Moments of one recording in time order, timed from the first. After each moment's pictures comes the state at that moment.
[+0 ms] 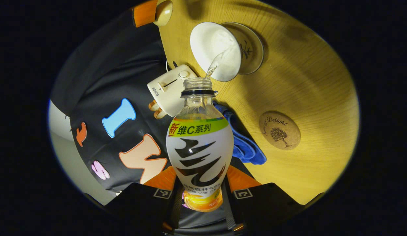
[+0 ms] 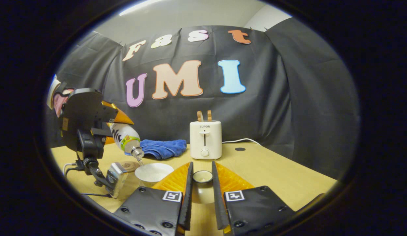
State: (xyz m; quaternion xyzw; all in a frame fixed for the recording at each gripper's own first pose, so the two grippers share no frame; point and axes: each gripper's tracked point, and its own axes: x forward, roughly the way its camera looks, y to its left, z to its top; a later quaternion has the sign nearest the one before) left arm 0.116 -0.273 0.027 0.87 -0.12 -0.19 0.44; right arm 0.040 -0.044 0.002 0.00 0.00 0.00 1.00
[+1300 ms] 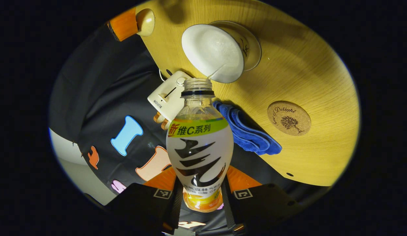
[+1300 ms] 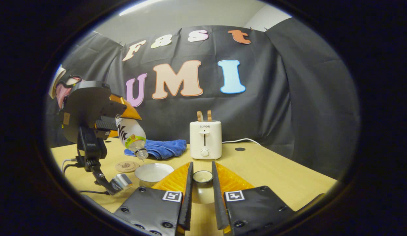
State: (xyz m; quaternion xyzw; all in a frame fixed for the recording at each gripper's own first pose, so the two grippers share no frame) left arm 0.112 -0.296 0.043 0.90 -0.14 -0.18 0.36; right arm 0.039 -0.044 0.002 0.00 0.00 0.00 1.00
